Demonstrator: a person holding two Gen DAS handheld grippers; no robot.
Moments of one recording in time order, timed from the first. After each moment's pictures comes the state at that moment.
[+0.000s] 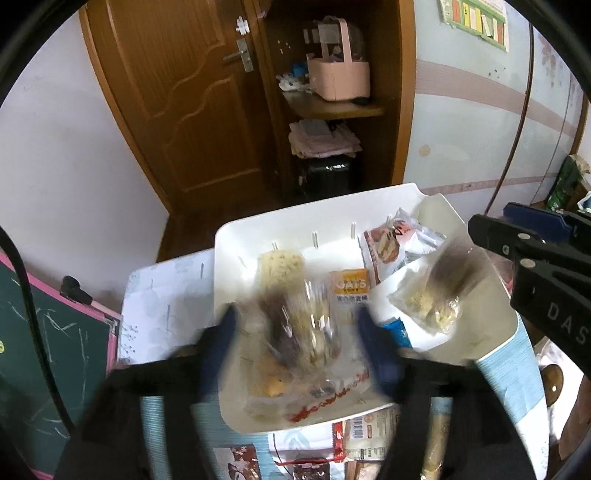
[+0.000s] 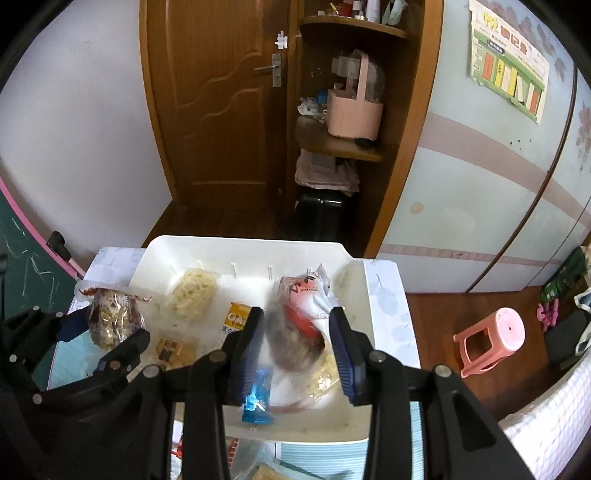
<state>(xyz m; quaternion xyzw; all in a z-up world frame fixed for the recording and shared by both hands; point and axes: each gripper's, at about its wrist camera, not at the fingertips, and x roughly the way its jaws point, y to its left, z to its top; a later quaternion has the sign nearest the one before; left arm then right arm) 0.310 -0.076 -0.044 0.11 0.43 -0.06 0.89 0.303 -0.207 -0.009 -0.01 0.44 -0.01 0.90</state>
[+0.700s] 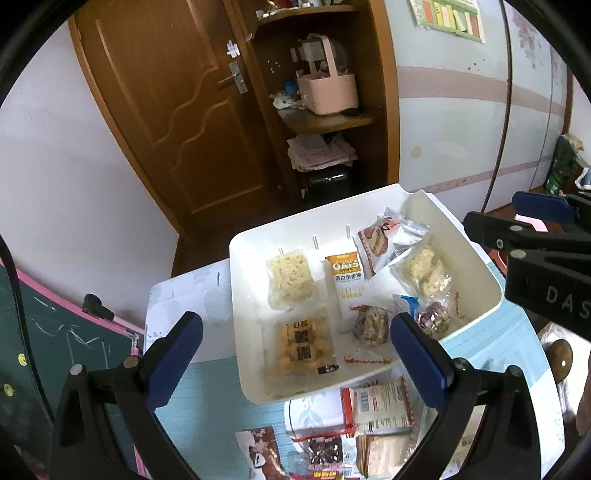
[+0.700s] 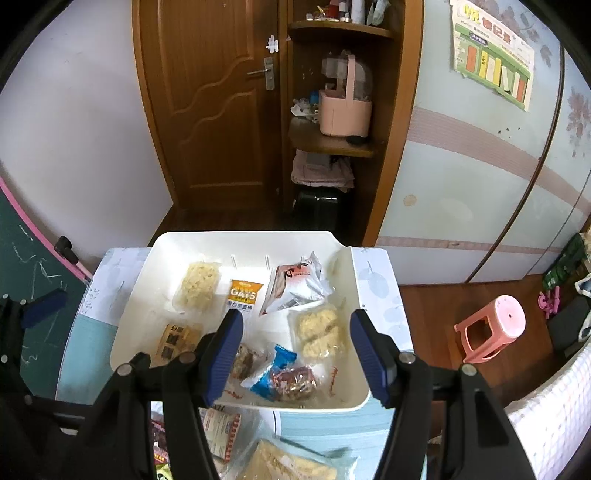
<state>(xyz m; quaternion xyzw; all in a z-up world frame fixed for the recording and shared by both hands) 0.263 -0.077 -0.015 0.15 0.41 -0.07 0.90 0.266 -0.215 0.010 0.01 0.44 -0.01 0.90</state>
